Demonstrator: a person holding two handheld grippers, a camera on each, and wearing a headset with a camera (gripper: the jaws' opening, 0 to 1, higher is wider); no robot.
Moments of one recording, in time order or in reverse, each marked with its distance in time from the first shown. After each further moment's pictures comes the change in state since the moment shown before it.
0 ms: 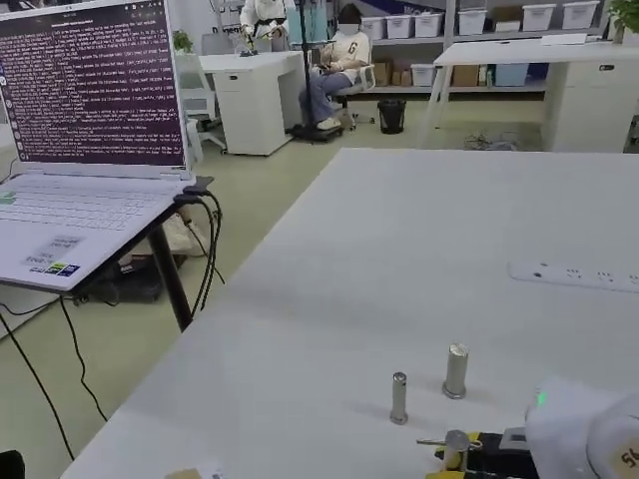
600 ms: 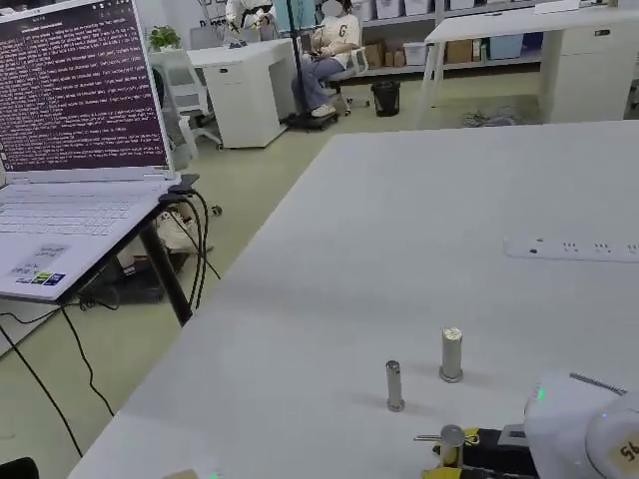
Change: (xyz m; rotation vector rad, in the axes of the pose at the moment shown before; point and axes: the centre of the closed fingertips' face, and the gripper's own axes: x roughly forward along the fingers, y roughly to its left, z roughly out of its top) left arm 0.007 -0.010 0.000 -0.034 0.039 -0.019; right arm 0.000 0.001 -0.004 0.111 -0.060 0.000
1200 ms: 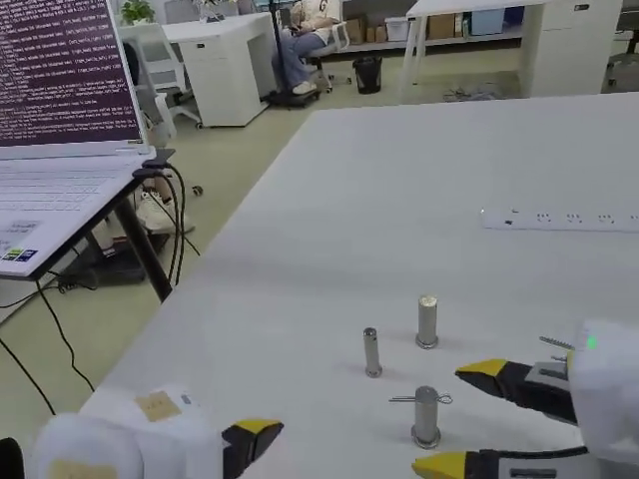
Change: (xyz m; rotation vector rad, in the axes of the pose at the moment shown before) left arm -0.003 0.023 0.019 0.045 -0.011 0.042; right arm -0.066 0.015 0.031 -0.009 -0.079 -0.046
